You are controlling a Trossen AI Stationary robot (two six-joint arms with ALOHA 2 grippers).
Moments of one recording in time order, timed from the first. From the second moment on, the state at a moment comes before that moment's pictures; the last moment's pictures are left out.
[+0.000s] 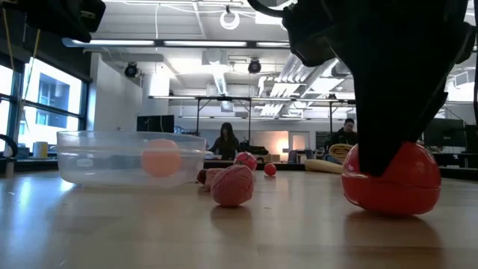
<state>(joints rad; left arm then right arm) -0.08 0.53 0.73 -0.89 -0.18 0.36 0.56 2.07 1.52 -0.85 0.14 1.17</state>
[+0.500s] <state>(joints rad) -0.08 0.53 0.73 -0.89 -0.18 0.36 0.56 2.08 1.52 -0.84 0.12 1.17</state>
